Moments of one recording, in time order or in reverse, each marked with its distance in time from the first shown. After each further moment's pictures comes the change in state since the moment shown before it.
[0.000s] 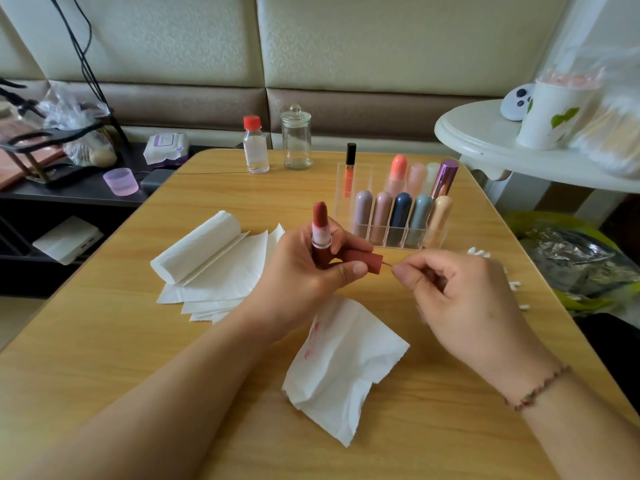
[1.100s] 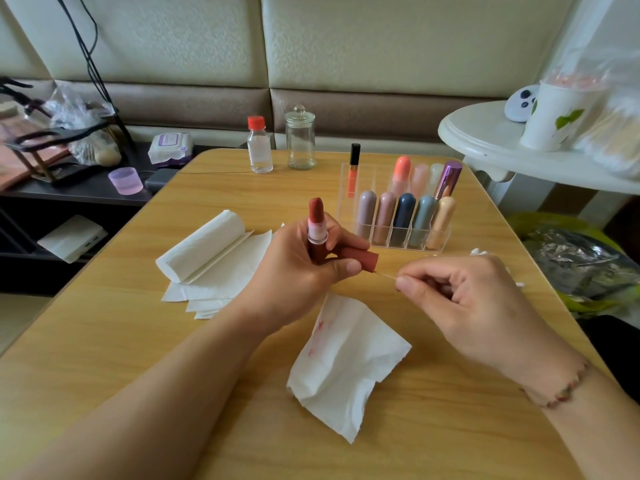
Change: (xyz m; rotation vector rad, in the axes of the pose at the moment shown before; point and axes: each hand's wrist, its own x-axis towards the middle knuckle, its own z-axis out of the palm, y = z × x) left_hand 0.001 -0.001 -0.011 0.049 0.000 -0.018; right_hand 0.002 0.003 -0.012 0.073 -0.190 -0.053
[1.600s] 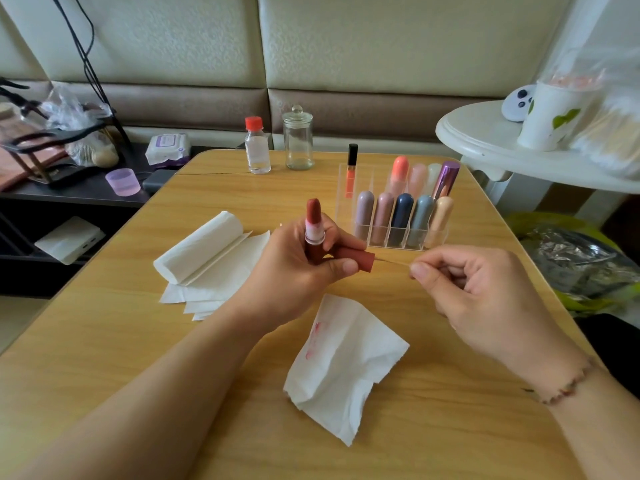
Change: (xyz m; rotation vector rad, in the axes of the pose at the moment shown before) left_hand 0.001 -0.001 -0.002 0.041 -0.002 -0.003; right_hand 0.000 0.001 -0.005 0.059 0.098 0.096
